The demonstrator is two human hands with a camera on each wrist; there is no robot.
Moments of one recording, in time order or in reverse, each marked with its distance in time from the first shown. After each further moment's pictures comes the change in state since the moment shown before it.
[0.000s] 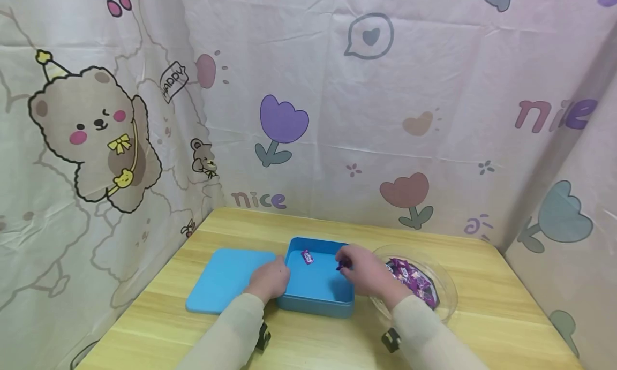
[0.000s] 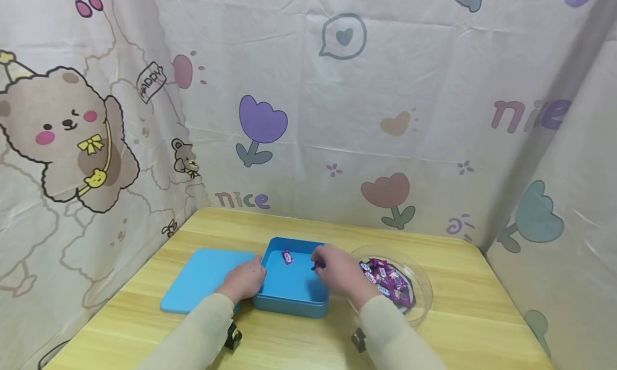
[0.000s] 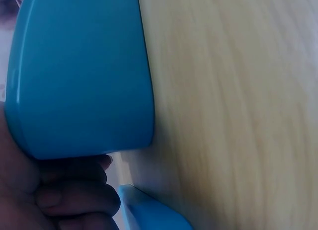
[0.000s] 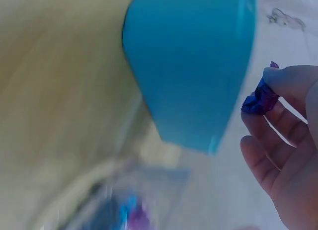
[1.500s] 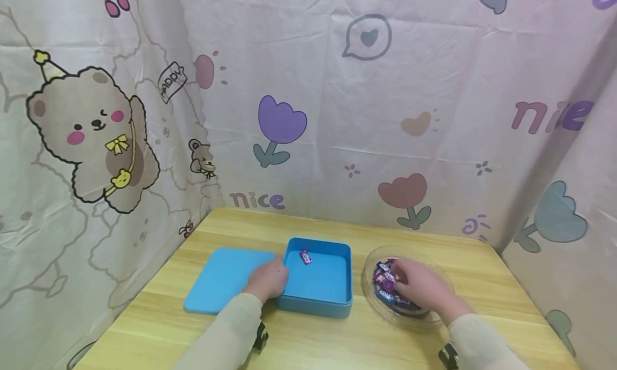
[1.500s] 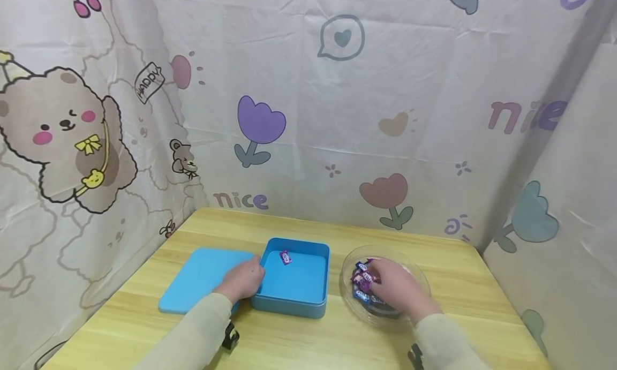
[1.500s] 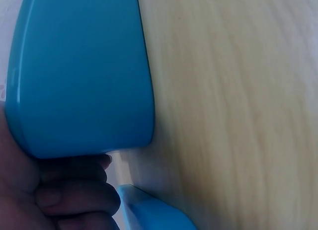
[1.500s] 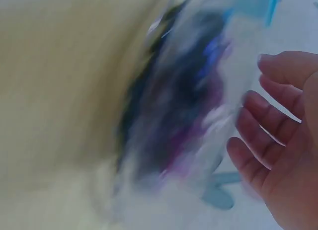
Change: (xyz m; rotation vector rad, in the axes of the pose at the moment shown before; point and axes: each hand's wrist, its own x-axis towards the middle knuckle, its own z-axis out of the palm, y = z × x) left_hand -0.001 0.002 -0.001 -0.022 -0.004 0.018; right_hand -0.065 0.096 -0.041 -0.134 0.013 0.114
